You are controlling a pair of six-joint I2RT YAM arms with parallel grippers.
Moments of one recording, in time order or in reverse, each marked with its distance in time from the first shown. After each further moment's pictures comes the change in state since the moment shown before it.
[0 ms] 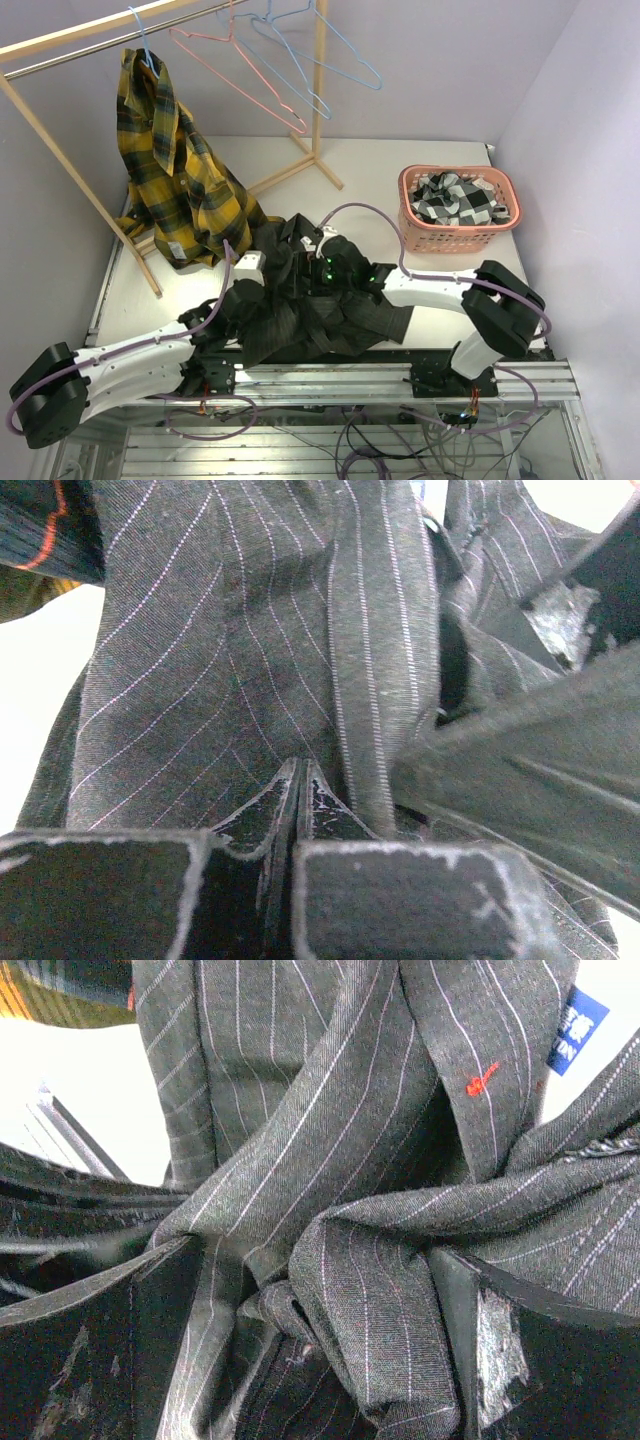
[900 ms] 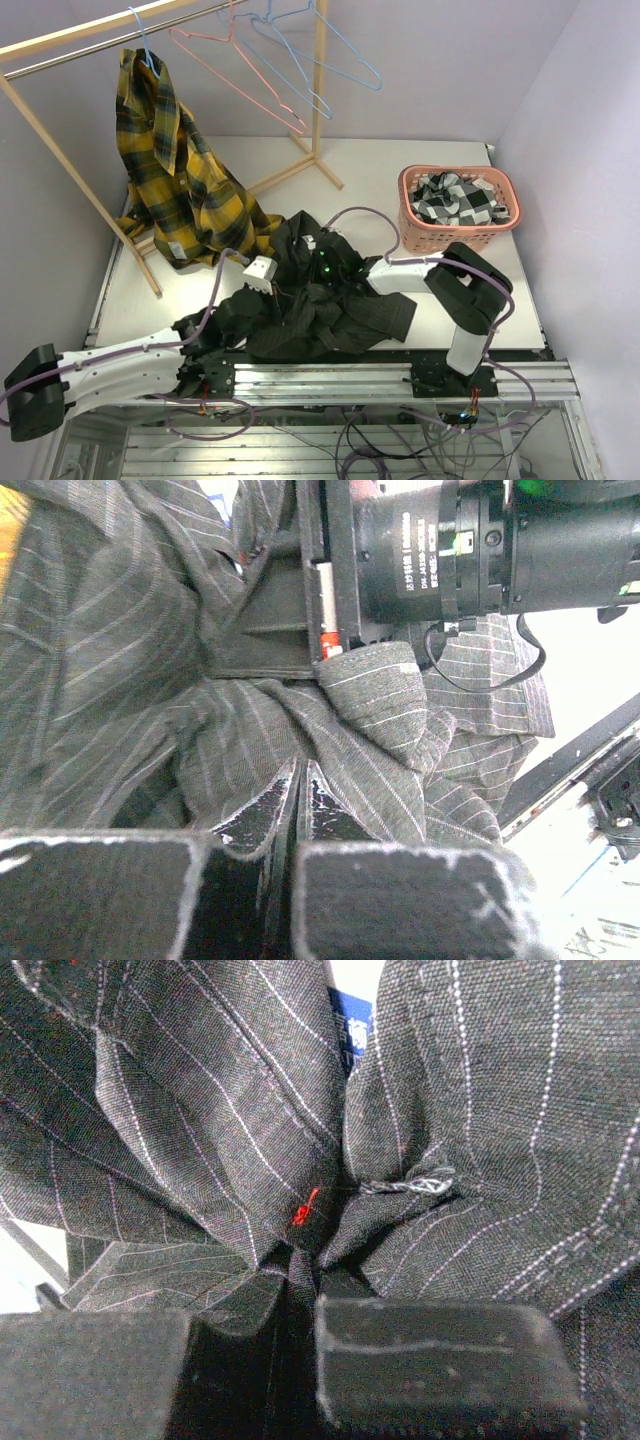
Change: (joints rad) left arm -0.158 -0.068 -0.015 0.123 0.023 0.059; right arm -0.075 0.245 0.088 -0.006 0.036 0.160
